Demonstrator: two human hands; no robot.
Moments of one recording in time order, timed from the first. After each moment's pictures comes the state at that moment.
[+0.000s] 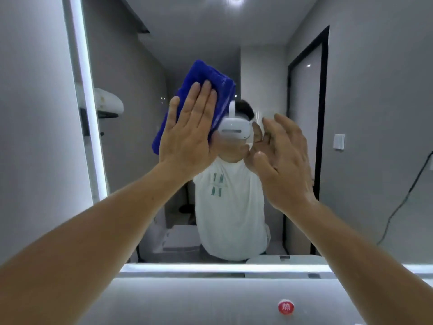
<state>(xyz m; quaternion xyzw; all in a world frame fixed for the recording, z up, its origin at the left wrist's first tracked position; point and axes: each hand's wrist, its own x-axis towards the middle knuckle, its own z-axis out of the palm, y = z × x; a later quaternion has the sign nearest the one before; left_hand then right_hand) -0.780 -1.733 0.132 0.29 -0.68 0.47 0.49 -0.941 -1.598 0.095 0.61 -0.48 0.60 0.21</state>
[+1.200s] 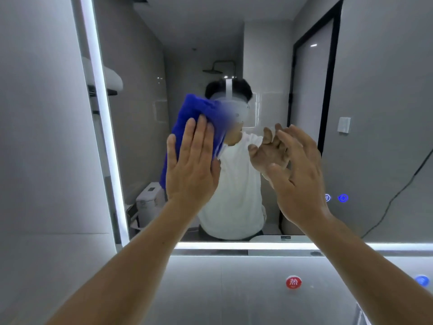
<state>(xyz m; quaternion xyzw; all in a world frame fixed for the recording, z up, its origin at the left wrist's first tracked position) -0.760 -1.735 0.029 0.35 -0.65 0.39 0.55 -0.929 -1.606 0.040 0.60 -0.47 0.62 0.19</state>
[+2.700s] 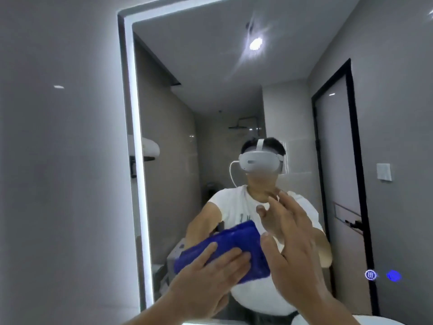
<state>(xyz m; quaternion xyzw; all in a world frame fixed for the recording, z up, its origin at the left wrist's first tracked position) -0.699 -1.753 -0.010 0.13 -0.75 0.63 0.19 -0.890 -1.618 0.051 0.62 -0.44 0.64 0.13</state>
